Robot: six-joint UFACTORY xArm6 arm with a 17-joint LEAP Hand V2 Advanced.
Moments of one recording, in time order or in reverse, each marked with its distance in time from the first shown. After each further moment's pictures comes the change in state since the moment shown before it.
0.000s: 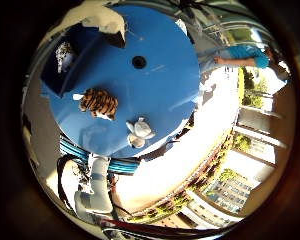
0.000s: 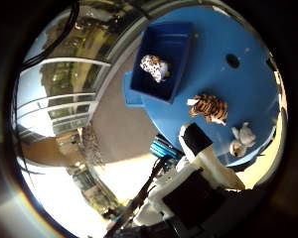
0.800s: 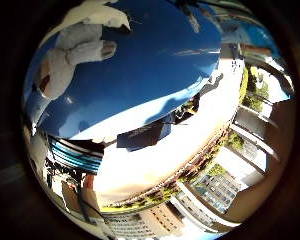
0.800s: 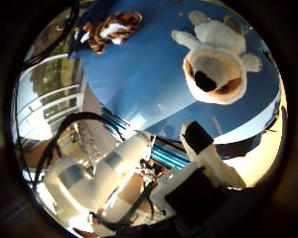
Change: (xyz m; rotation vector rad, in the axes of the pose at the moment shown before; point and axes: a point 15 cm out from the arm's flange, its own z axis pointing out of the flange) arm 0.185 0.093 0.246 -0.116 0.083 0.002
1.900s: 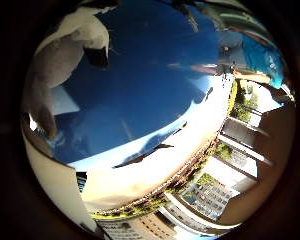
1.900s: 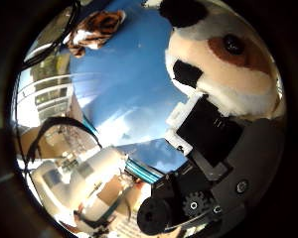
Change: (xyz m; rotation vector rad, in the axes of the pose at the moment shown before) arm 0.012 -0.036 -0.003 0.022 0.108 -0.076
